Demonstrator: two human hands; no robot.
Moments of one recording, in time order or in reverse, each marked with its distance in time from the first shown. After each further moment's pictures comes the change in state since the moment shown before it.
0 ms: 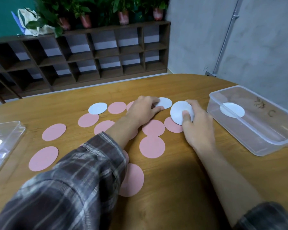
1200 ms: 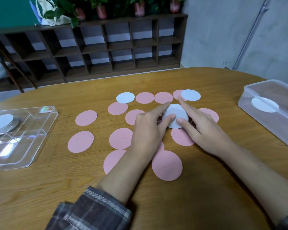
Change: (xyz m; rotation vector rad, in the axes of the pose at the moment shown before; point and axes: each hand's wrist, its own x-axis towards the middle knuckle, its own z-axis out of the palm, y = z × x) left_hand -0.154 -0.001 -0.027 -0.509 0.468 -0.055; right_hand -0.039 -0.030 0.028 0.045 -0.469 -0.482
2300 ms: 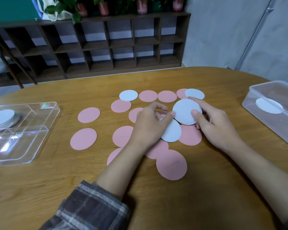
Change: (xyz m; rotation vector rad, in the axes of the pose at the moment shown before) left_hand 0.015 -0.014 -0.008 -0.160 -0.179 -0.331; right_hand 0.005 0.013 -0.002 0.114 0.184 0.094
